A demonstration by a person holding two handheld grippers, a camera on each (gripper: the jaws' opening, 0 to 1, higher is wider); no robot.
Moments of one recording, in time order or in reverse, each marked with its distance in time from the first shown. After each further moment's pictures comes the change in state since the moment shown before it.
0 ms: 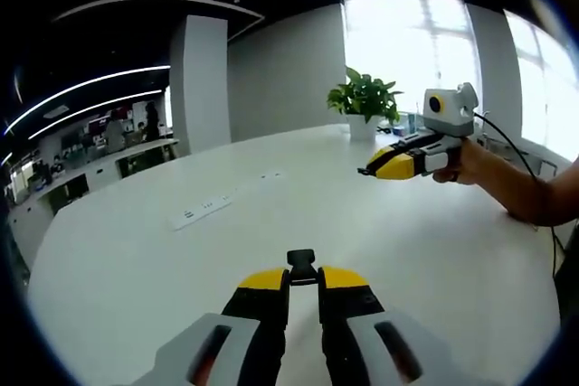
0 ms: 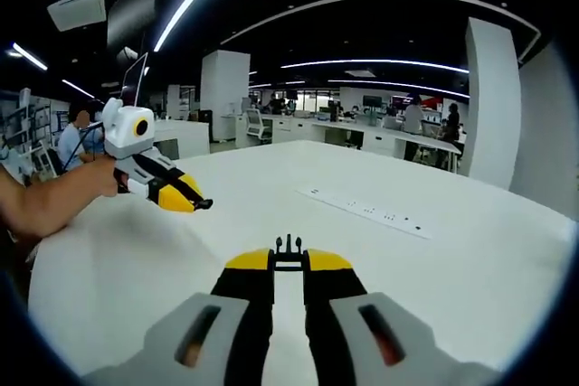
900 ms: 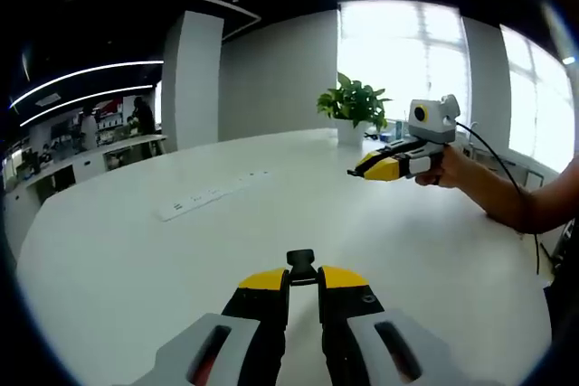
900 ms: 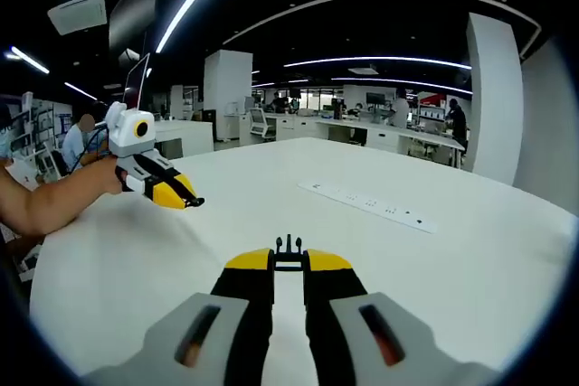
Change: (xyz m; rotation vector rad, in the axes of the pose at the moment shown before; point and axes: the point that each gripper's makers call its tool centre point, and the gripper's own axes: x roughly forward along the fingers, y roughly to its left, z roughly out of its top) left arm -0.002 -0.004 -0.012 -0.040 -0.009 -0.083; right arm -0.003 -0.004 -0.010 0.012 0.008 0.025
